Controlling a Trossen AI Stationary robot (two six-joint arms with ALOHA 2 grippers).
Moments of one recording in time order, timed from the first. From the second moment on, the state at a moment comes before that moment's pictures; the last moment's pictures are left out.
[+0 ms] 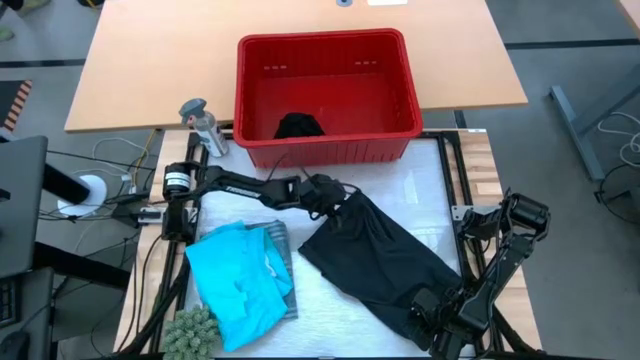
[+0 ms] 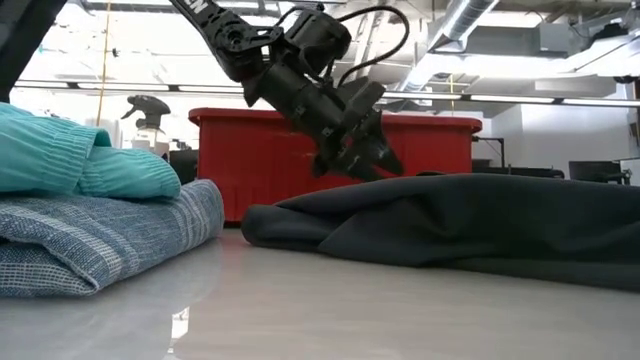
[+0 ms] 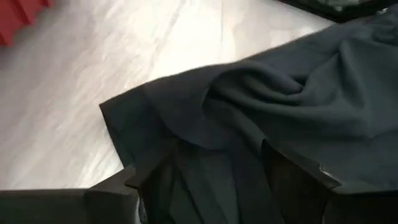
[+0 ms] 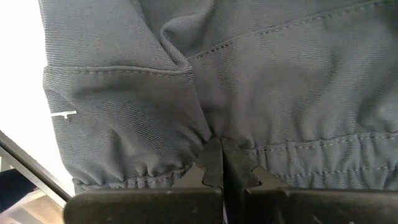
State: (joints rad) left arm 0.13 1.95 1.21 0.16 0.04 -0.25; right arm 1.07 1.76 1.07 -0.78 0.13 1.88
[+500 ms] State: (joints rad) left arm 0.14 2.12 1.27 0.29 0.09 -0.33; right arm 1.07 1.76 1.07 -0.77 0.13 1.86
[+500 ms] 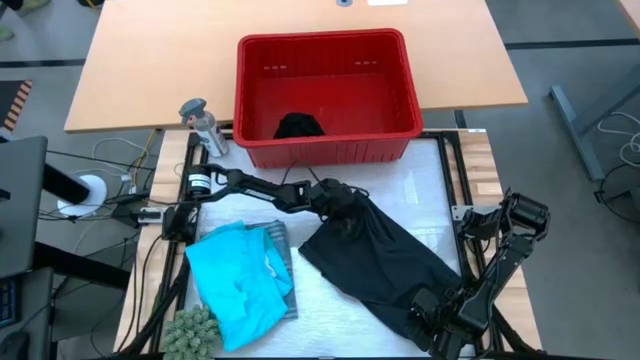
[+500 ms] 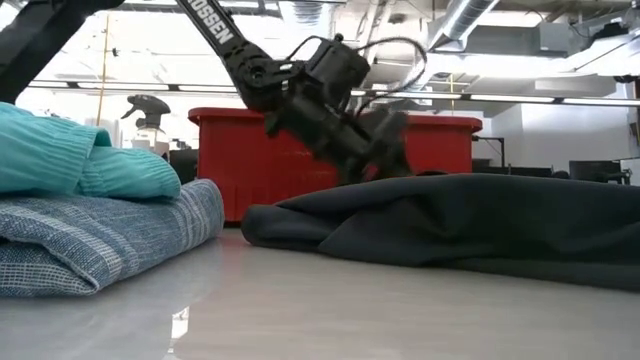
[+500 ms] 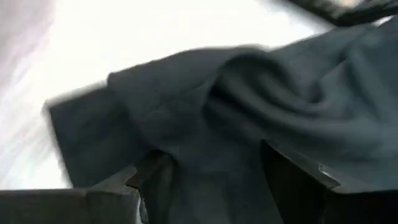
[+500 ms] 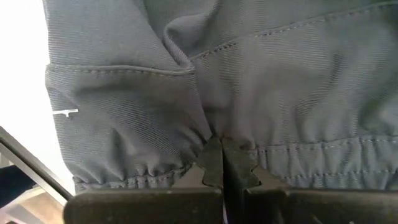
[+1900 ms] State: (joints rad) left arm 0.21 1.97 1.46 -0.40 -0.09 0.06; right arm 1.06 1.76 1.07 -0.79 0.16 1.89
